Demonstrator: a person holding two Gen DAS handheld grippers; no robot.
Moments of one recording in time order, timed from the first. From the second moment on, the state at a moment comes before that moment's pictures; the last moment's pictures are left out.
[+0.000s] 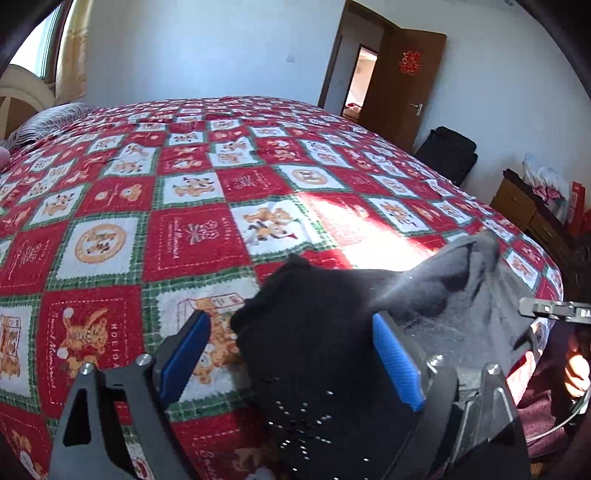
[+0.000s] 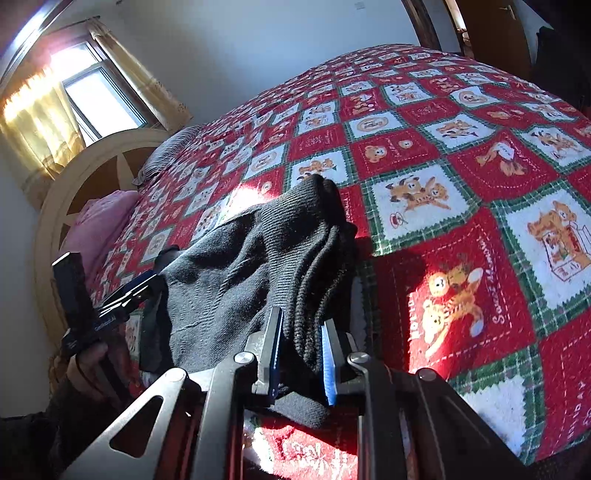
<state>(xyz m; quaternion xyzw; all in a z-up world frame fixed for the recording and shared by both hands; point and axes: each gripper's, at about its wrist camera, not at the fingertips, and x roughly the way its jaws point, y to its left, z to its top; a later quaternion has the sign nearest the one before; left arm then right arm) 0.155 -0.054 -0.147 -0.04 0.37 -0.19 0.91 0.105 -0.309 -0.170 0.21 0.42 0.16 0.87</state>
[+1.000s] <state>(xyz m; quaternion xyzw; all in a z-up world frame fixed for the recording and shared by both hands) 0.201 -0.039 -0.164 0.01 0.38 -0.11 0.92 0.120 -0.251 -0.185 0.07 0.44 0.16 0.88</state>
